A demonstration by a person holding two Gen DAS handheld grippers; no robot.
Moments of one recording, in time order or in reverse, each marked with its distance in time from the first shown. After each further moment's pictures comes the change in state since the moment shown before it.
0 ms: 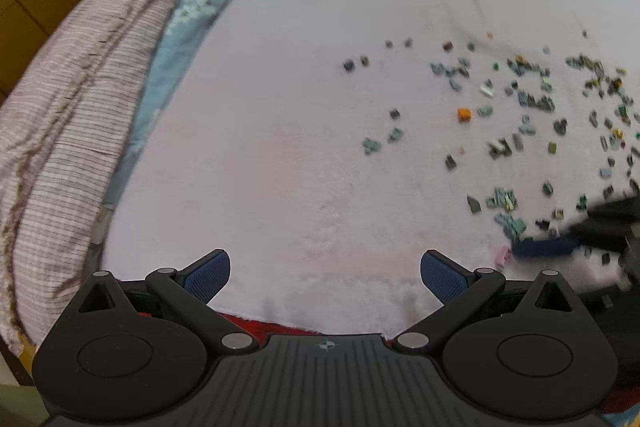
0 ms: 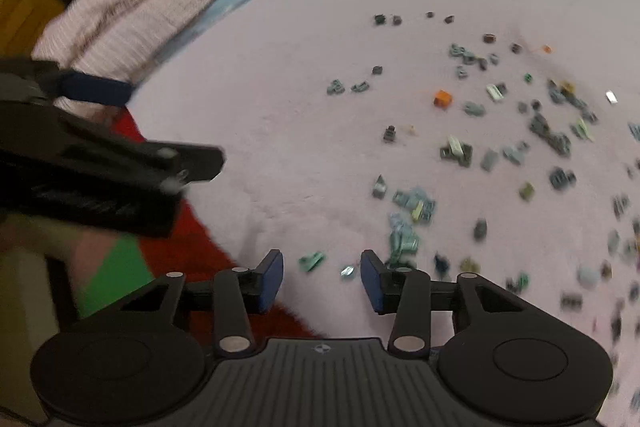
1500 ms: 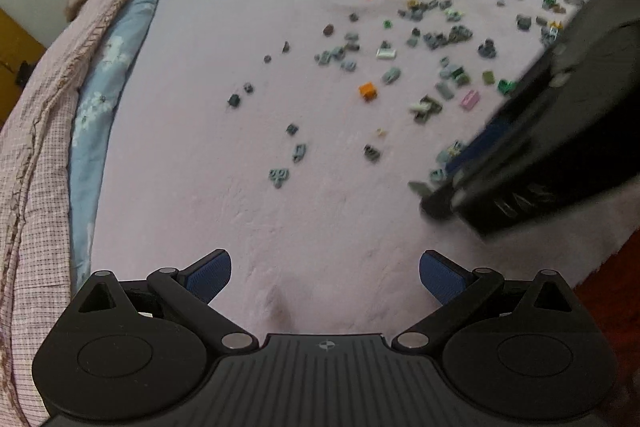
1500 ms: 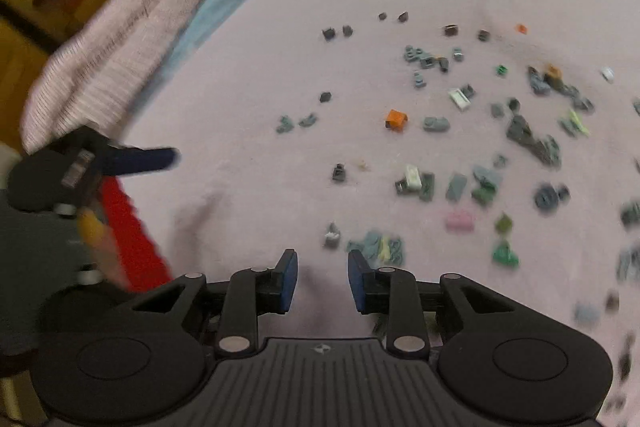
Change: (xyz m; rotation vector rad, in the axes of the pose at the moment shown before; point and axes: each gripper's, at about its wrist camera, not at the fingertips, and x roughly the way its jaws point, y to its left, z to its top) left arm 0.038 -0.053 -0.003 0.422 -0.110 -0.028; right arm -0.032 -0.070 -0.006 0.194 -0.049 0.021
